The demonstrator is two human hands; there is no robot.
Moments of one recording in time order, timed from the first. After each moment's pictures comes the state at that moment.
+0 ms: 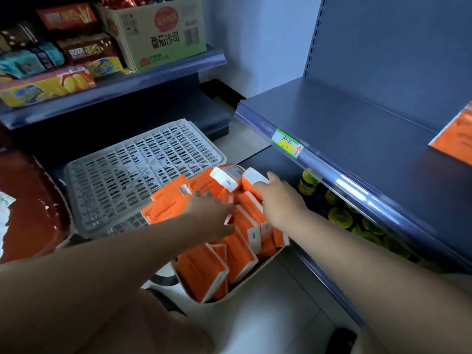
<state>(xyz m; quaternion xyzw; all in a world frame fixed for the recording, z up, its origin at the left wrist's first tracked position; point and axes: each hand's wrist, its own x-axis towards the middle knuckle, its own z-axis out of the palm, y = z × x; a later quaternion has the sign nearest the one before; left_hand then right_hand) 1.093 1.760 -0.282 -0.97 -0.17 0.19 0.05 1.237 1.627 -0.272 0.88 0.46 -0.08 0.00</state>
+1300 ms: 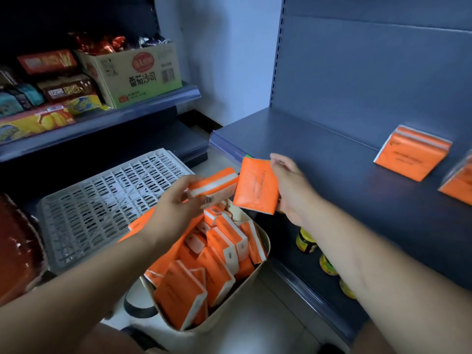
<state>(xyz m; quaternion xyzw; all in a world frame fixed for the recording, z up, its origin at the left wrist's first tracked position) 1.084 1.737 -0.202 -0.73 -0.28 -0.23 -0.58 1.280 1.591 -0.197 0.67 0.08 -0.29 -0.67</state>
